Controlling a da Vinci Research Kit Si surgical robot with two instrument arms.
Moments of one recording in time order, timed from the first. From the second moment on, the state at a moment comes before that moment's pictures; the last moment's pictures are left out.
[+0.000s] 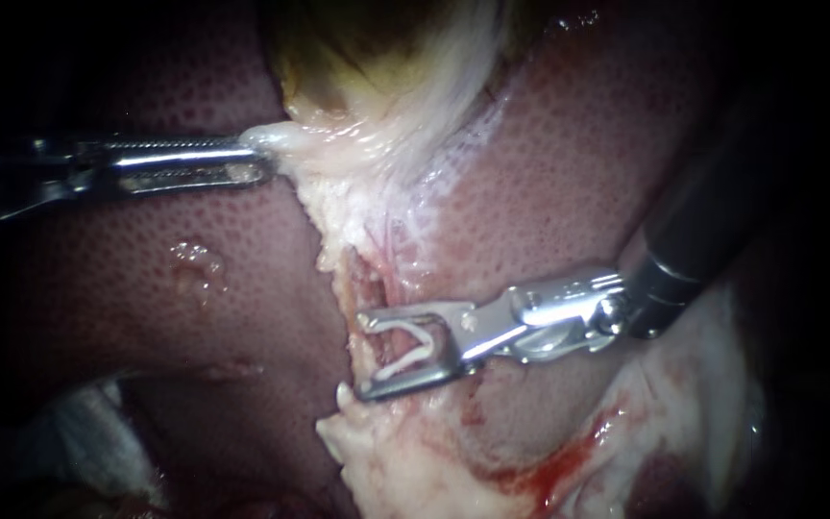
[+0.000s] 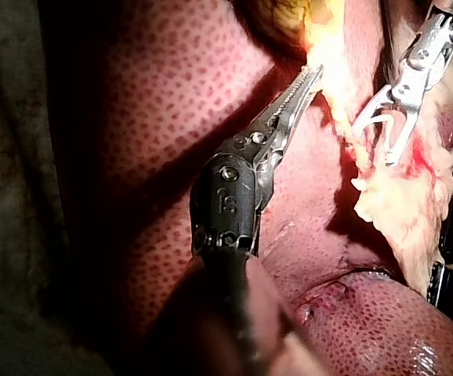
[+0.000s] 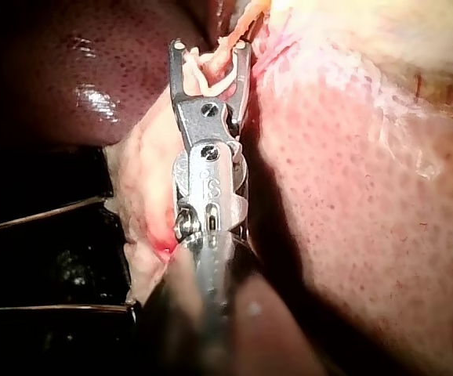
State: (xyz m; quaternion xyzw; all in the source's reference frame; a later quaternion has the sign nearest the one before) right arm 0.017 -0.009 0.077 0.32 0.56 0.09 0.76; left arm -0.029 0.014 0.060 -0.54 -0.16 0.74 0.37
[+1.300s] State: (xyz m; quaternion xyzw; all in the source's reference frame) right arm 0.020 -0.011 0.081 0.41 0.51 0.17 0.73; left arm -0.030 0.014 0.060 -0.54 -0.15 0.74 0.37
